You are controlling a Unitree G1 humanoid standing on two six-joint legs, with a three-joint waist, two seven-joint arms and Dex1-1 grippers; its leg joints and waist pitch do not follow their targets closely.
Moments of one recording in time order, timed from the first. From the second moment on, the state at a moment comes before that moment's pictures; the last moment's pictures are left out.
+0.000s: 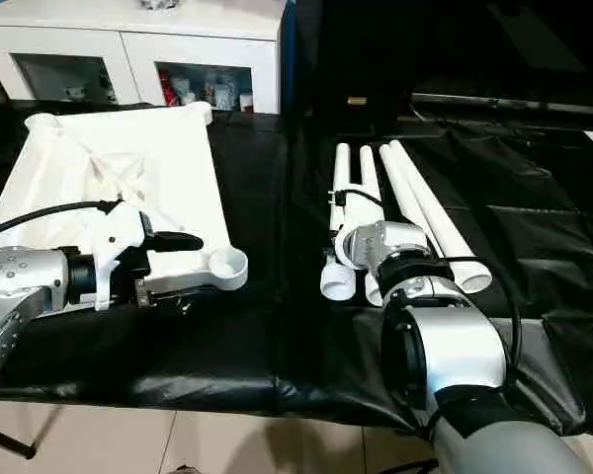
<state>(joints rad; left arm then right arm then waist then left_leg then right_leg) -0.36 0.65 -0.14 -0.11 -0.28 0.44 -0.99 -1.08 -0.14 -0.23 1.25 0.17 0.63 0.07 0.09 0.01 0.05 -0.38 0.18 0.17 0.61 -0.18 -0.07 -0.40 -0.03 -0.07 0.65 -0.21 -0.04</state>
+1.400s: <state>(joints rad) -0.59 0.18 0.07 -0.07 -0.47 0.53 -0.52 -0.56 -0.27 -0.10 0.10 0.48 0.61 0.73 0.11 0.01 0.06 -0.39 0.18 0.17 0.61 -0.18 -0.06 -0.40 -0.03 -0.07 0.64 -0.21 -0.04</state>
